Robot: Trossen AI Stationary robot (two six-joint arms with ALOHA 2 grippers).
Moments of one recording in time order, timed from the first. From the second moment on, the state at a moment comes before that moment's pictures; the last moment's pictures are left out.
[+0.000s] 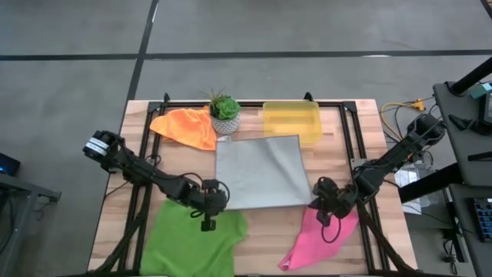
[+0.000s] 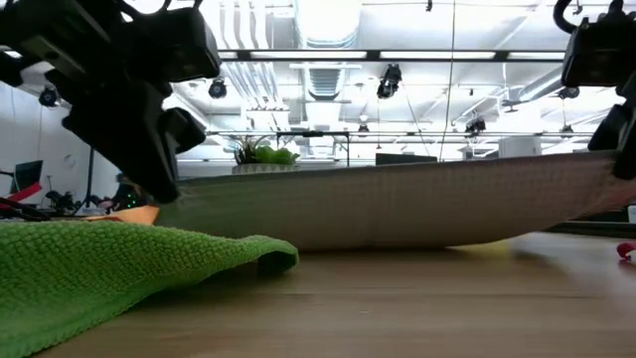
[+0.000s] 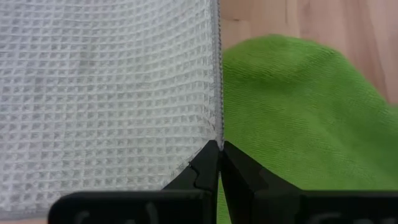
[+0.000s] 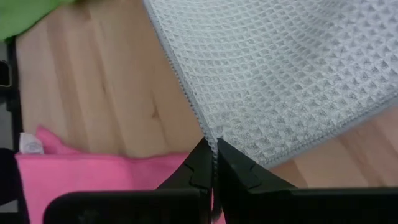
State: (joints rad) left arm -0.44 1.54 0.83 -0.24 -0.12 -0.44; right arm 0.71 1.12 0.48 -0.33 0.33 1.10
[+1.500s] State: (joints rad) left arm -0.39 1.44 0.66 -0.02 0.09 -0.49; right arm 0.63 1.11 0.37 -0.05 0.23 1.23
